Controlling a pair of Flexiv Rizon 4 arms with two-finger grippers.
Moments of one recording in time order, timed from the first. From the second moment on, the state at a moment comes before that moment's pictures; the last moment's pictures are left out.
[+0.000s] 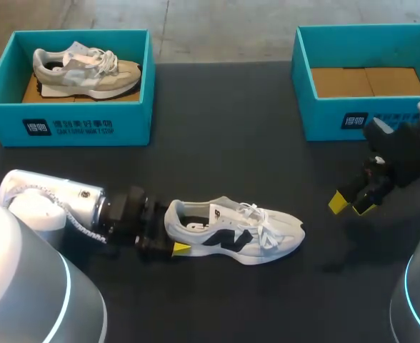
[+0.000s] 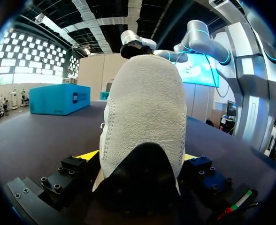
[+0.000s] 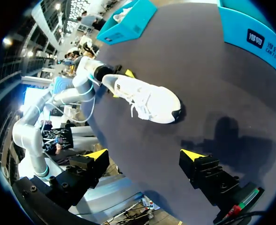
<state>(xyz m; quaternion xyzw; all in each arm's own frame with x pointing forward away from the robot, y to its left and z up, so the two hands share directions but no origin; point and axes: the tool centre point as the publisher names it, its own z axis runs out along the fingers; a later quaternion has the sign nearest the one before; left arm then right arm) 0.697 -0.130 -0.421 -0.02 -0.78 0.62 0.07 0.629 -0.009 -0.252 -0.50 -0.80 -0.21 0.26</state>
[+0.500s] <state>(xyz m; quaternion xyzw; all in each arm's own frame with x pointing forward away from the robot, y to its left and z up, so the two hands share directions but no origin) 0.696 -0.129 -0.417 -0.03 -0.77 0.63 0.07 0.629 -0.009 -0.252 -0.50 -0.80 -0.21 0.26</state>
